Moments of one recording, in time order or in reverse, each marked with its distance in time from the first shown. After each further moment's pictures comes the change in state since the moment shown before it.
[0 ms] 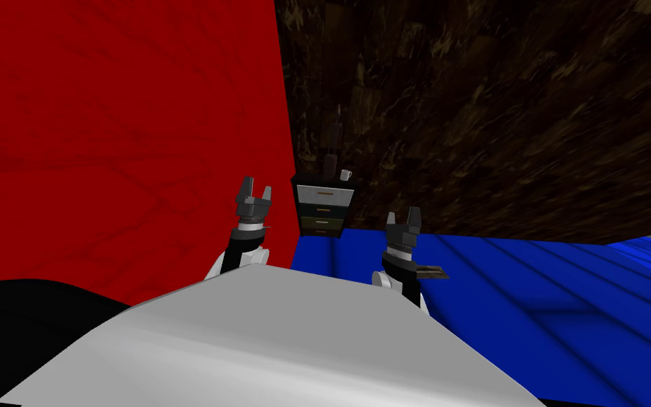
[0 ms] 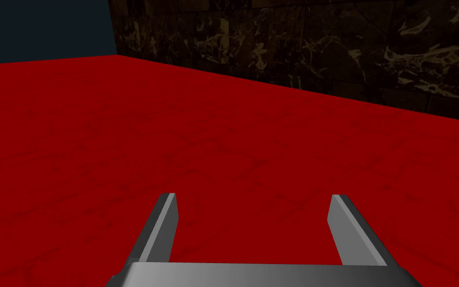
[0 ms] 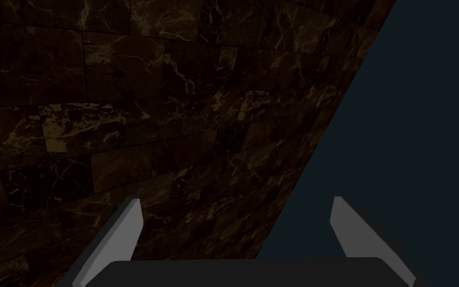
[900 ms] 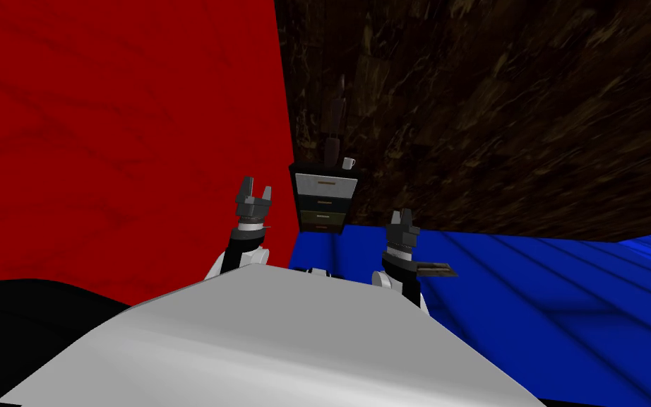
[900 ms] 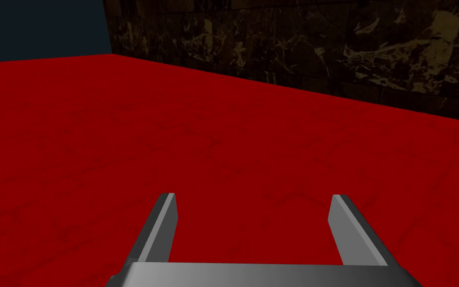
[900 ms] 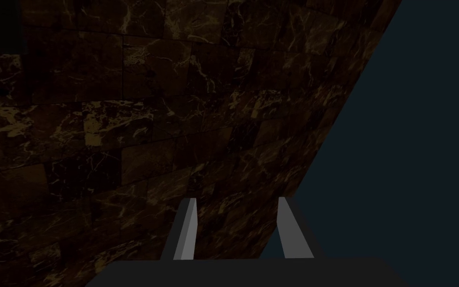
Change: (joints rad) left arm 0.000 0.000 0.000 0.000 0.000 0.000 0.000; right arm 0.000 0.000 0.000 0.000 0.000 0.000 0.000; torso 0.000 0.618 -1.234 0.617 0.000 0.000
